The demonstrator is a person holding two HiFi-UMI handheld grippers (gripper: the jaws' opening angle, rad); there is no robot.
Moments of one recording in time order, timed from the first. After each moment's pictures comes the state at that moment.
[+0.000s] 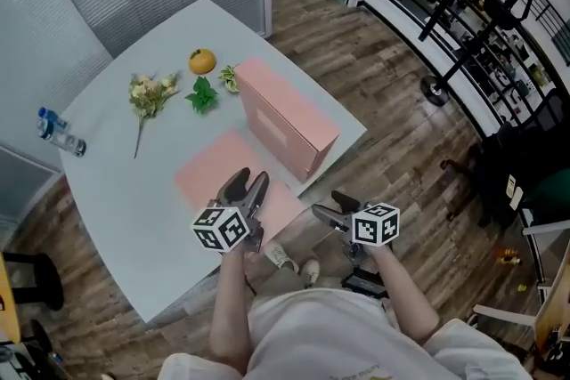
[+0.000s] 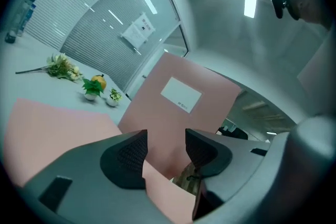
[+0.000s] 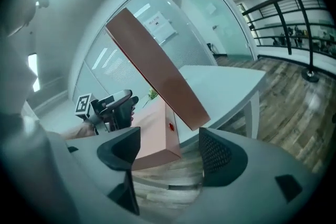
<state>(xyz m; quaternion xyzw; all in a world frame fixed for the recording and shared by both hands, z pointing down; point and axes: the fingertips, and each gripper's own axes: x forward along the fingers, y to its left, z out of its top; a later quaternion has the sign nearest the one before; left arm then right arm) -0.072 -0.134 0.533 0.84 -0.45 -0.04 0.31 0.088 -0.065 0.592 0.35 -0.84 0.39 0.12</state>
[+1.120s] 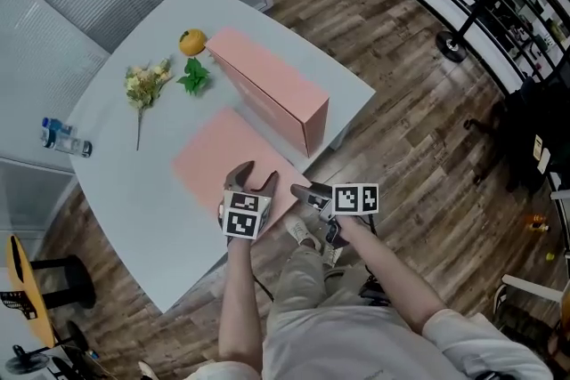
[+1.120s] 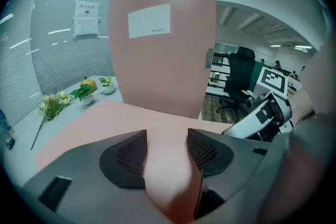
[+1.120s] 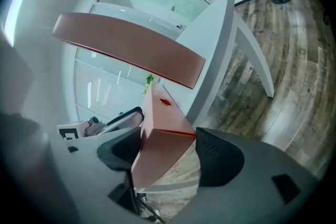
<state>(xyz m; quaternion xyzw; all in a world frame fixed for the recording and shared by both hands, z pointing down) -0.057 -0.110 0.637 0.82 -0.43 0.34 0.16 0.028 -0.061 0.673 0.31 -0.74 0.60 0.02</state>
